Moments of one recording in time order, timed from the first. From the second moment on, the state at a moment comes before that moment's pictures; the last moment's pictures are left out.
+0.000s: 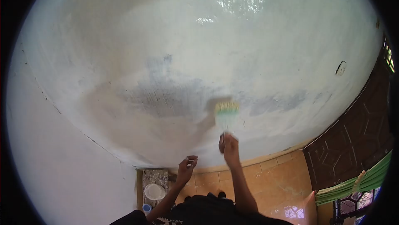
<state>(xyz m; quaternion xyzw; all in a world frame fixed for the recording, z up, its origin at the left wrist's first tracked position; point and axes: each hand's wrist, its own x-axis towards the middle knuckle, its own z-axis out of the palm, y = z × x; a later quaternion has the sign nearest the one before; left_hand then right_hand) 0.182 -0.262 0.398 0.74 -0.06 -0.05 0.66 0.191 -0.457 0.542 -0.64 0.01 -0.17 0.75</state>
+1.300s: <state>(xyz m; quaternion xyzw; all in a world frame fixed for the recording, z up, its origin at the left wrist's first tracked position) 0.162 -0.331 0.433 0.72 -0.02 0.00 0.69 0.207 -0.508 0.431 -0.67 0.02 -0.07 0.74</state>
